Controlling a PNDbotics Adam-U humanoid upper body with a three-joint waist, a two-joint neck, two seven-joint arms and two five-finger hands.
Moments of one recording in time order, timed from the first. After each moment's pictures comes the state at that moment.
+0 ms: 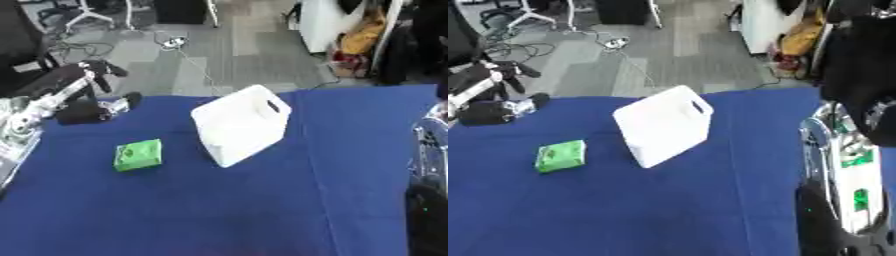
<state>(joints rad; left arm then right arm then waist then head) -0.55 0.77 -0.19 -1.49 -0.59 -0.03 -0.36 -0.60 -0.02 0.04 -1.99 -0.12 -0.65 -0.06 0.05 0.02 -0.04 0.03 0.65</state>
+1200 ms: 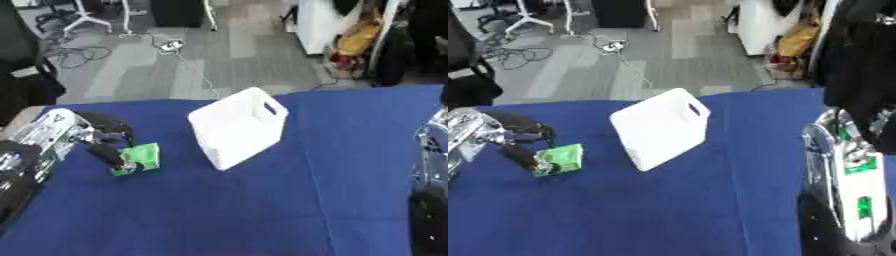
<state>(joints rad) -0.73 0.68 -0.35 -1.09 -1.10 -0.28 -0.65 -0.60 -0.01 0.05 -1.99 -0.11 -0.65 -0.07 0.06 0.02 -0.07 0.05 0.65</state>
